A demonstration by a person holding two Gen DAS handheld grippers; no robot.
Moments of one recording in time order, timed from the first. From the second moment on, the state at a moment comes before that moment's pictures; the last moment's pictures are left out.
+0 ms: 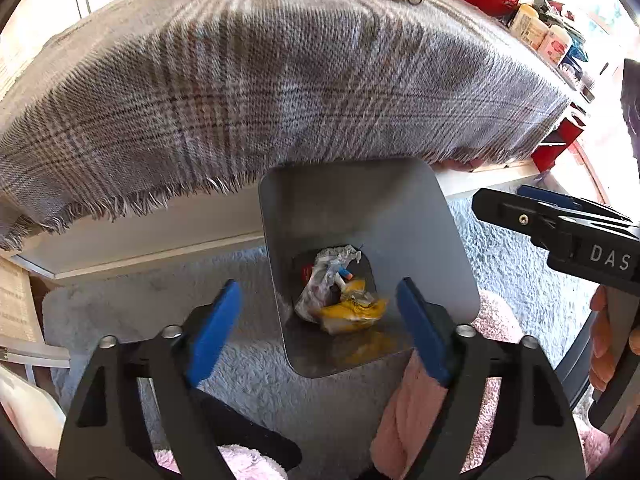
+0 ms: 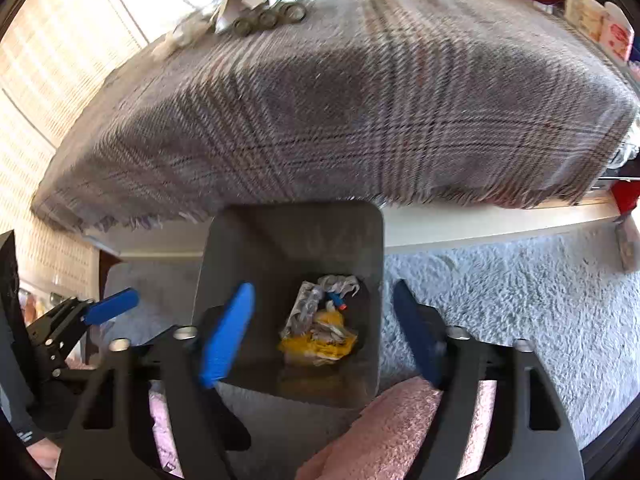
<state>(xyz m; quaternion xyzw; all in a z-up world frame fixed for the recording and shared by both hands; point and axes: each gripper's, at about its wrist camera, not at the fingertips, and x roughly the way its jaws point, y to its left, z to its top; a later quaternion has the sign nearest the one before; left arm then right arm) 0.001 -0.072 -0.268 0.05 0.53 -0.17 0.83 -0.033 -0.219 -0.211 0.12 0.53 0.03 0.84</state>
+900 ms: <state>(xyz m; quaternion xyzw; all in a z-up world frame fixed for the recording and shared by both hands) 0.055 -0.040 -0.193 0.05 0.47 -0.12 0.88 0.032 -0.241 -0.121 0.11 0.43 0.02 0.90</state>
